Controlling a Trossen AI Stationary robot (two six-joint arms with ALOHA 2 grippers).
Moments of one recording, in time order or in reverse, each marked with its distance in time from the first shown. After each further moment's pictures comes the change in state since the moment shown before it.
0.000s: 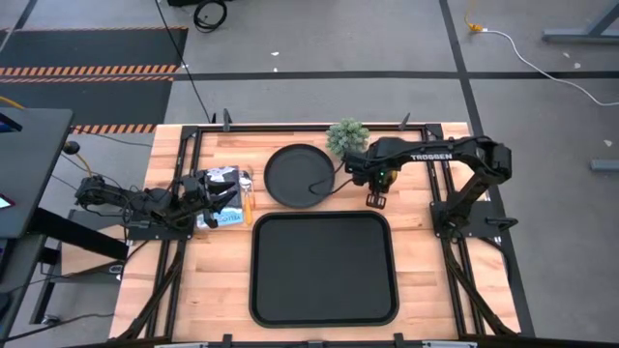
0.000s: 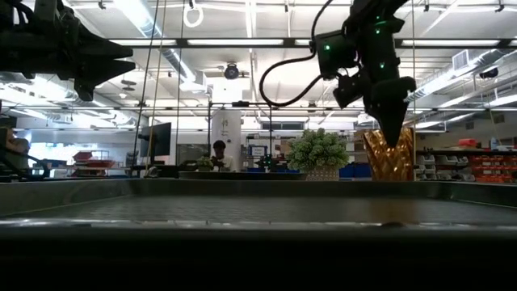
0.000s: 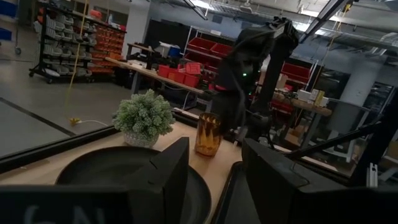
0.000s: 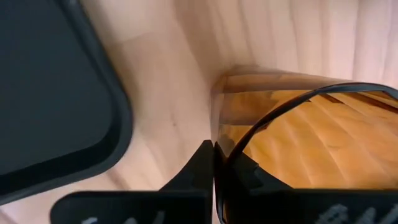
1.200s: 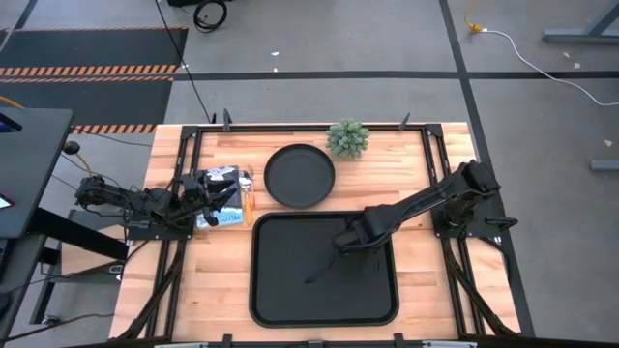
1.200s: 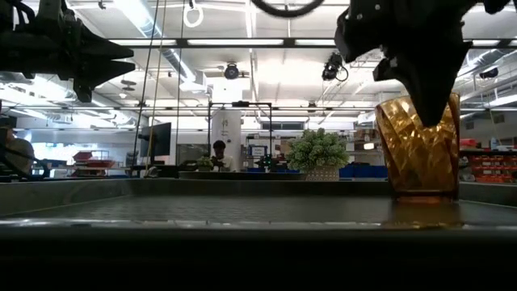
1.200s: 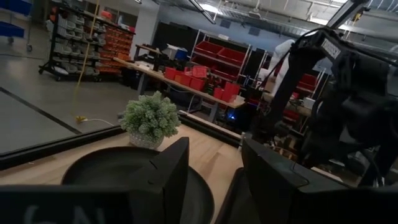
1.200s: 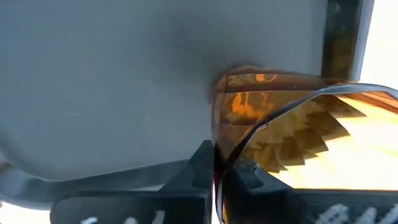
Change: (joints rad) left arm 0.000 0.000 0.000 0.009 -0.038 -0.028; right arm 0.589 0.197 0.216 -0.028 -0.083 0.450
